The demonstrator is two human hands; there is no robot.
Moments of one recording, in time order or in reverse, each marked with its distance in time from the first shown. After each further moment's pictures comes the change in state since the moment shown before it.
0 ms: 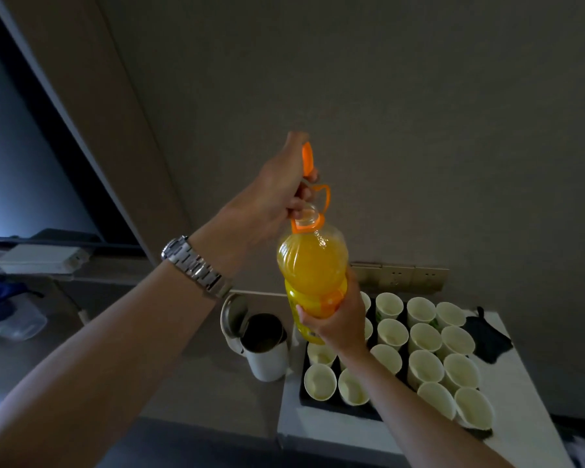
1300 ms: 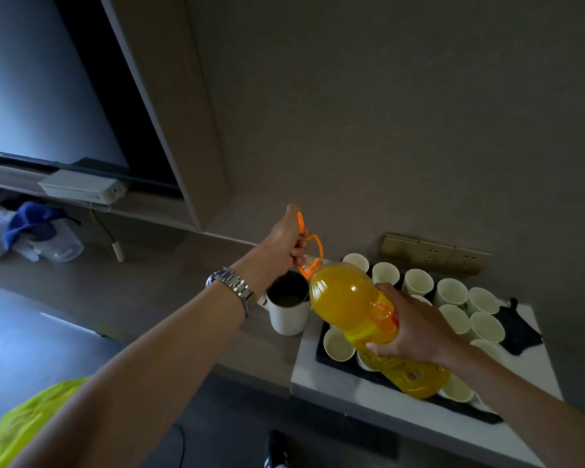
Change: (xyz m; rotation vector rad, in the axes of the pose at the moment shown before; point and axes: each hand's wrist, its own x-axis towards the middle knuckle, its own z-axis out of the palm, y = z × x) left_hand 0.026 -0.176 -0.055 -0.227 0.186 -0.463; right_hand -0.010 0.008 -0.090 -0.657 -0.947 0.095
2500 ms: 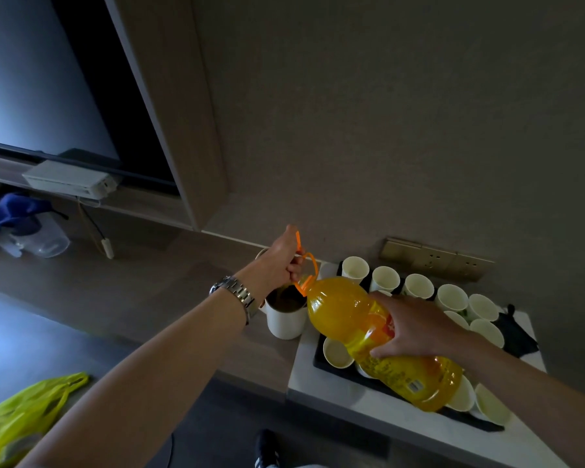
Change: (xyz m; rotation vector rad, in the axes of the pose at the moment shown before) left_hand 0.051 -0.028 -0.018 0.011 -0.039 -0.121; right_hand 0.024 -0.019 -0.023 -0.254 -0.215 0.010
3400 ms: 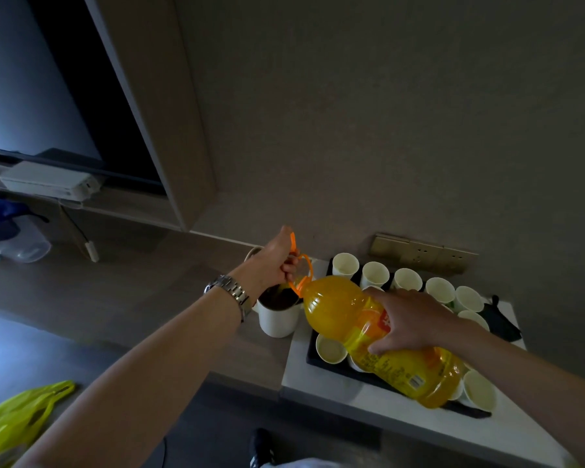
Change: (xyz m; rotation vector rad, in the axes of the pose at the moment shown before) left_hand 0.016 -0.006 0.000 0.020 -0.080 -0.016; right_hand -0.011 -0.007 -0.015 -0.089 -0.071 0.061
